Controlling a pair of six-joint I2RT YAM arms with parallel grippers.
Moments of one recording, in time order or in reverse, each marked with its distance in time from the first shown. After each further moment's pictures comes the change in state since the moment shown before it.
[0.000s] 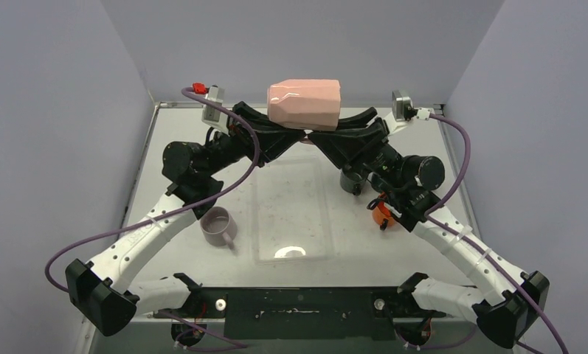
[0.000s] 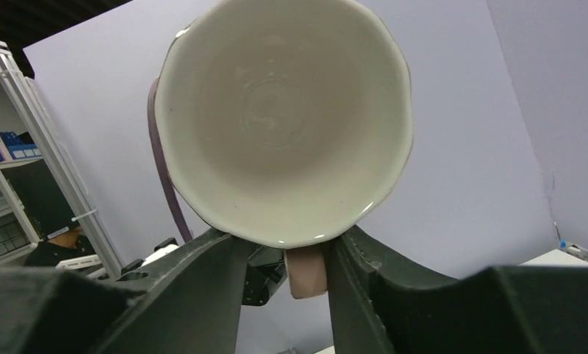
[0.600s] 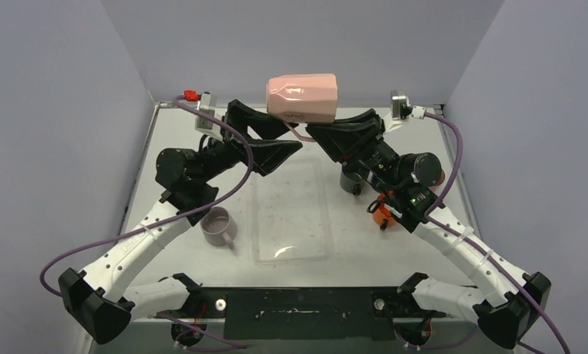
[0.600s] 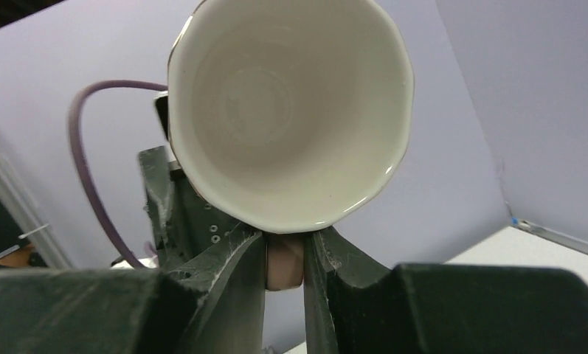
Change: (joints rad) left arm -0.009 -0.045 -0.023 0.000 -0.028 0.024; right arm 0.006 0.011 0.023 -0.078 0.057 -0.064
